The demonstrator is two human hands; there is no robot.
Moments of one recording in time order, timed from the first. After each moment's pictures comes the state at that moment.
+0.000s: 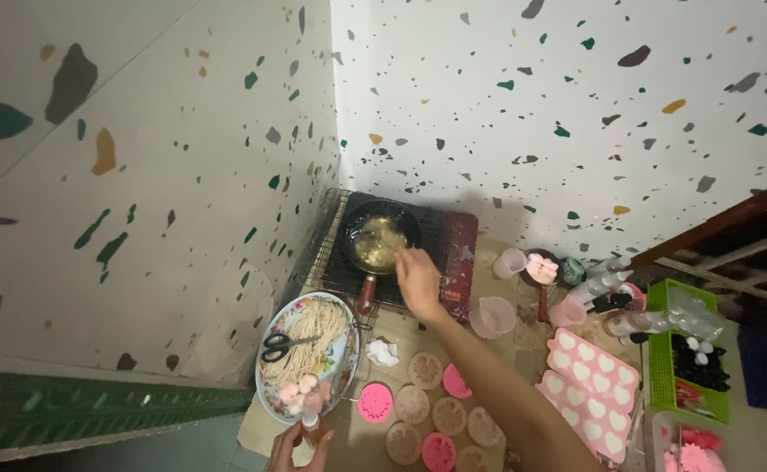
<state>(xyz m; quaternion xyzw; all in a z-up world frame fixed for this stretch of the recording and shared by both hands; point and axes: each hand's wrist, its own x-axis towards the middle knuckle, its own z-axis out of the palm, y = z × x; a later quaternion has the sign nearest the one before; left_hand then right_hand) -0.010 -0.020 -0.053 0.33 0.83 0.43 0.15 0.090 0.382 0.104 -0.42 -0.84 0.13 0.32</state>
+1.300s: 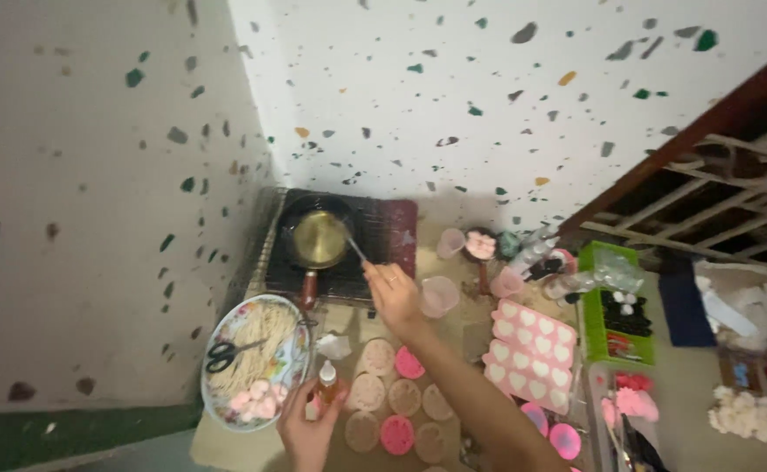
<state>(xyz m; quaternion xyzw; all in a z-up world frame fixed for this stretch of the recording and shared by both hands) 0.071 0.091 0.094 0.37 0.75 0.54 0.11 0.178 0.325 0.191 -0.28 -0.86 0.03 0.43</state>
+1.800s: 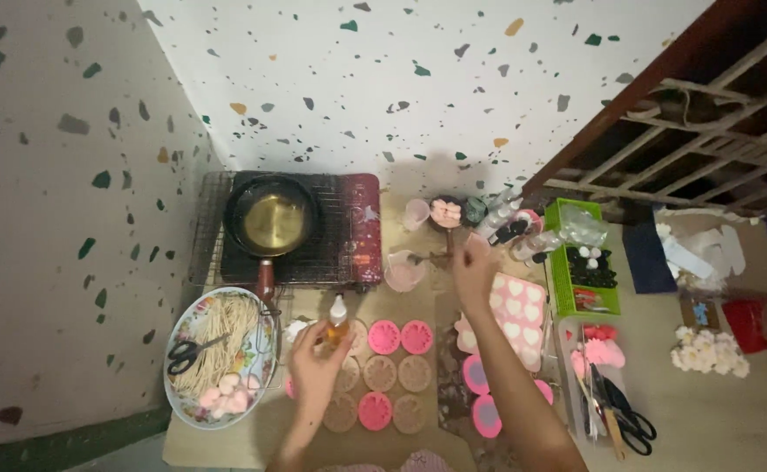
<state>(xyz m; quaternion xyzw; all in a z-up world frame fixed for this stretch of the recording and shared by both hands) 0.109 0.175 0.107 0.43 0.71 0.51 0.22 0.380 0.383 0.100 -0.63 -0.61 0.21 0.43</state>
